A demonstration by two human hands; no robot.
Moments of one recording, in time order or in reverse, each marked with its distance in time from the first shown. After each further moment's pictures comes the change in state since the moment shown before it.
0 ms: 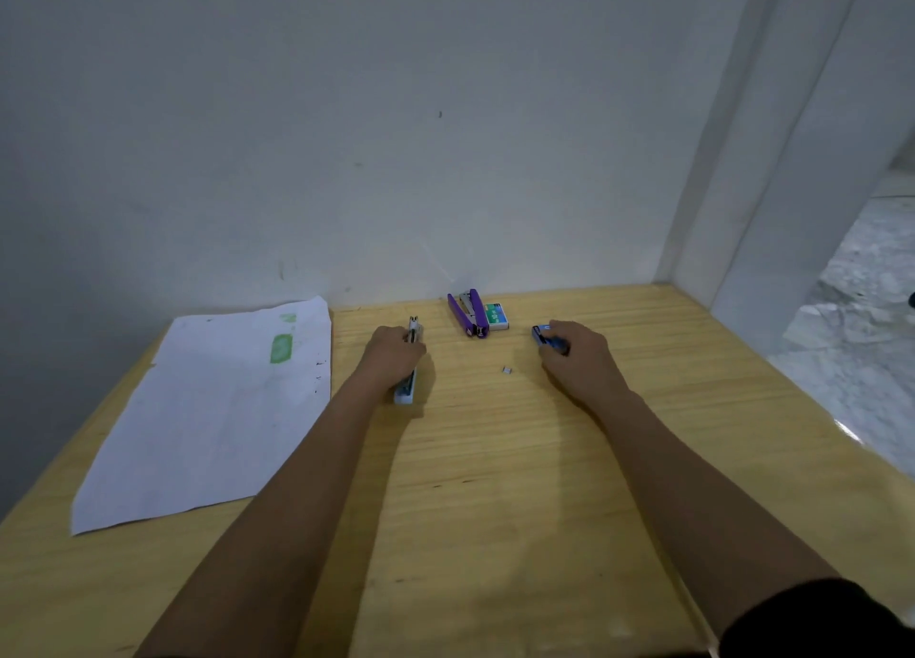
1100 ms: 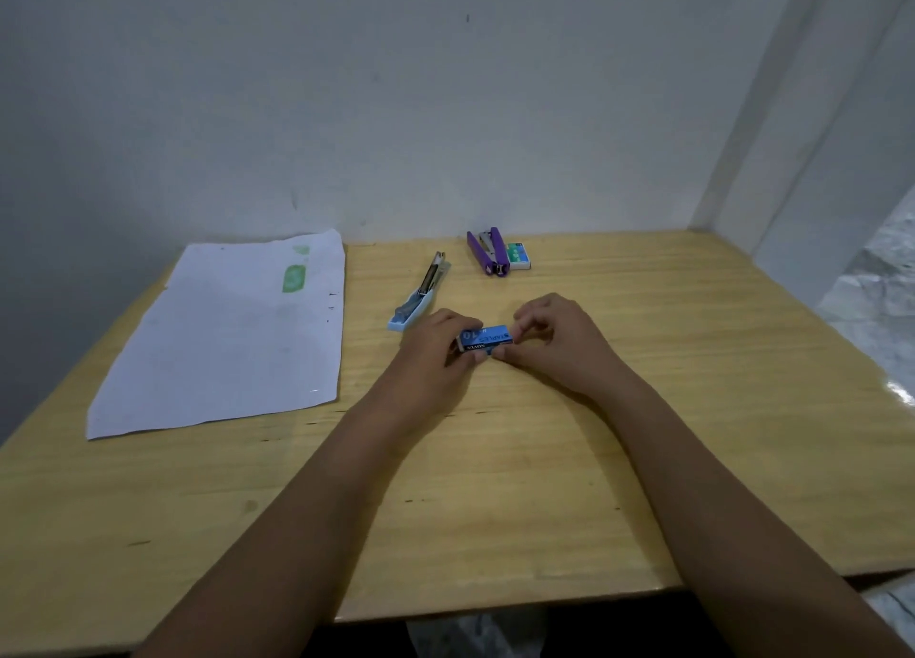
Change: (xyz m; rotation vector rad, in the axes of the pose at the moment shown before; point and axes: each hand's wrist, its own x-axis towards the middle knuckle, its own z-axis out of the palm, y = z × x) left_hand -0.088 -0.017 0.034 0.131 0.048 0.442; right_hand -0.050 -0.027 0.022 0.053 -0.271 -0.120
